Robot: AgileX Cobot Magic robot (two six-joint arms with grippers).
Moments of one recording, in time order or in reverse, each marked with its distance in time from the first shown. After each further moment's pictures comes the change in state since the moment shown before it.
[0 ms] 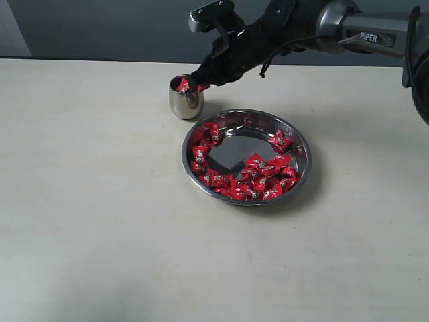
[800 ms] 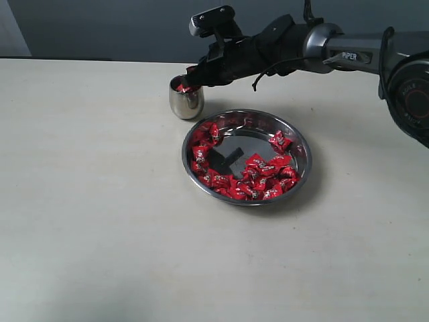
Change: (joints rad) left arm 0.000 0.000 0.000 0.000 0.000 0.000; right arm 0.000 0.085 0.000 0.358 -0.150 -0.297
